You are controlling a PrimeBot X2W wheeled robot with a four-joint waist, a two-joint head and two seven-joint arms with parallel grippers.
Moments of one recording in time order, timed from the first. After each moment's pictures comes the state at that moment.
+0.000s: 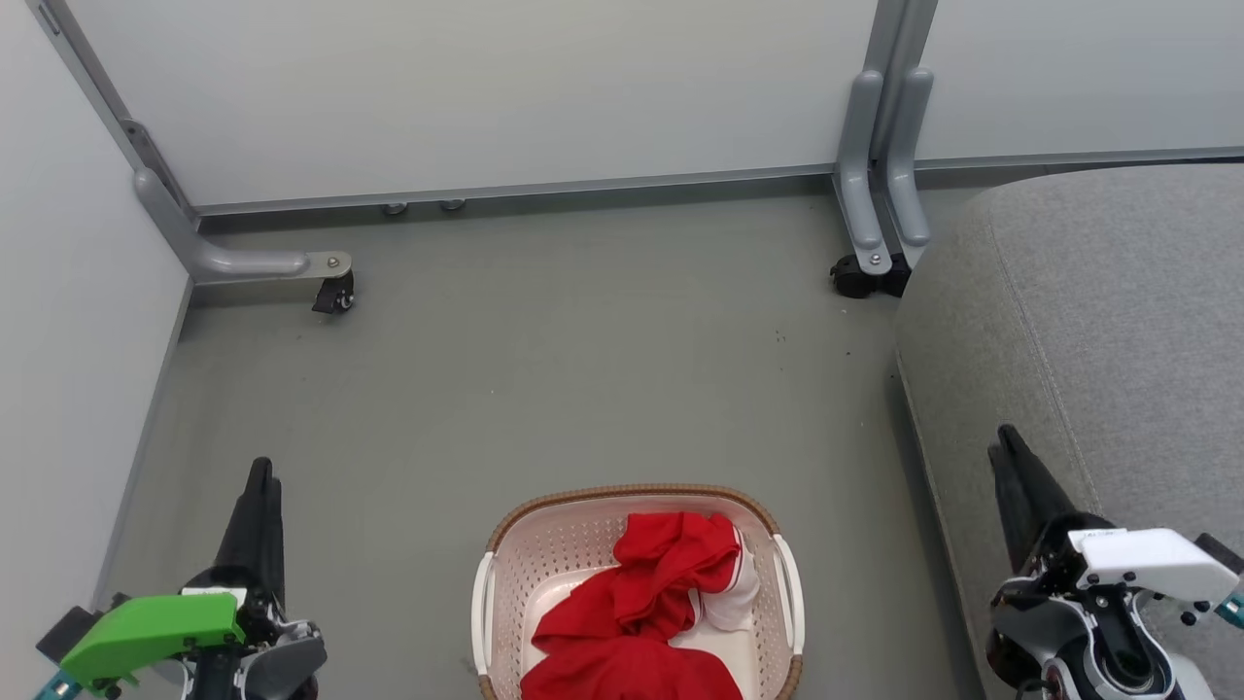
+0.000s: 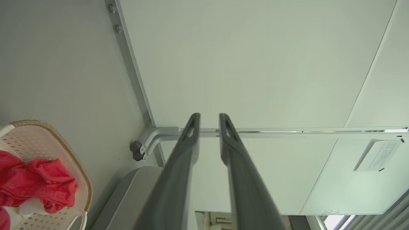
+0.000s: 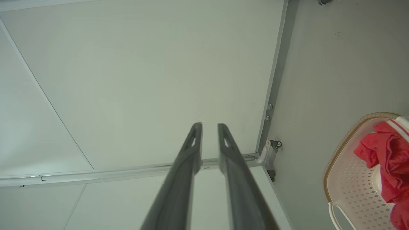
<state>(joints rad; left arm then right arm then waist) -0.09 0.05 0.11 0.26 -1.61 -0.13 0.11 -0.09 -0.04 -0.11 0.26 1.61 0.13 0.11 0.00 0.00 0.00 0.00</state>
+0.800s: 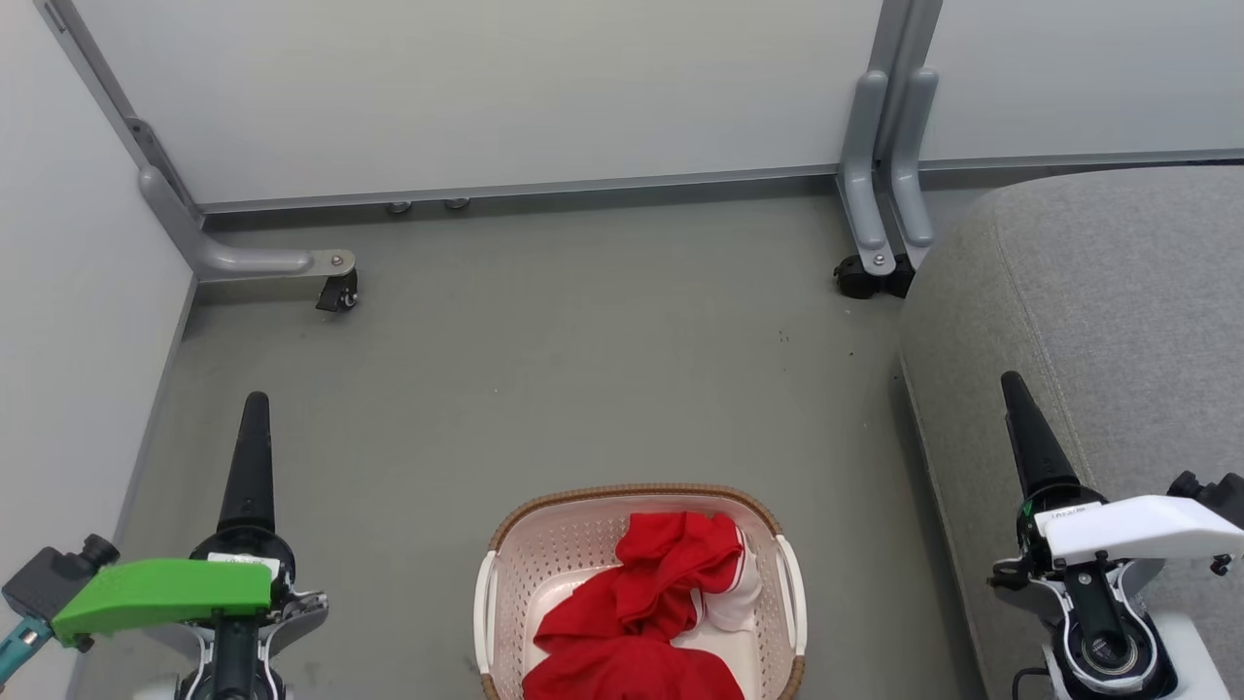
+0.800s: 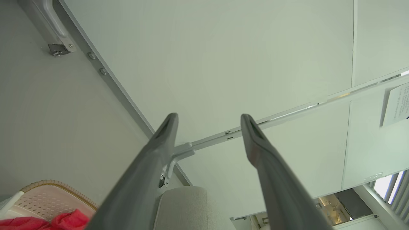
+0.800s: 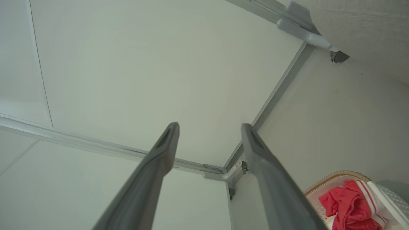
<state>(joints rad) -0.08 0.06 0.05 0.12 -1.33 -0.13 0.01 -0.09 -0.07 -0.05 0.16 1.27 0.13 0.01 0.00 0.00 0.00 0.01</state>
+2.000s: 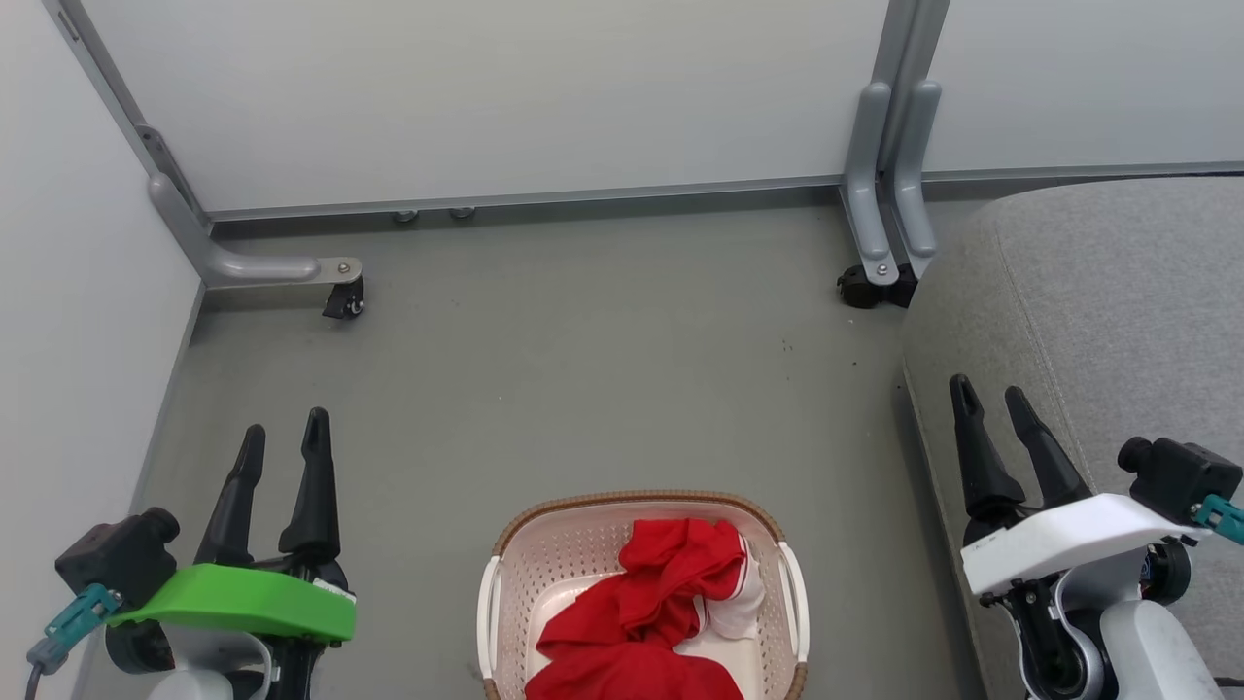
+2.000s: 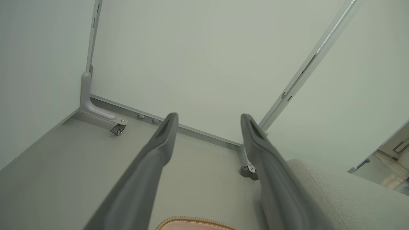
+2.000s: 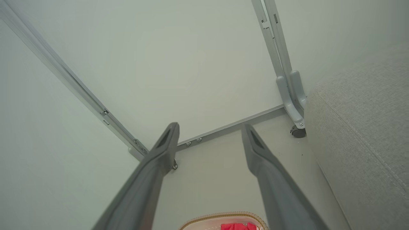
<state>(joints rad) -0.07 0.13 -0.05 0.12 -0.66 -0.13 -0.12 -0.07 -0.09 0.01 0.09 0.58 0.13 -0.06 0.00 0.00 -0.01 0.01</state>
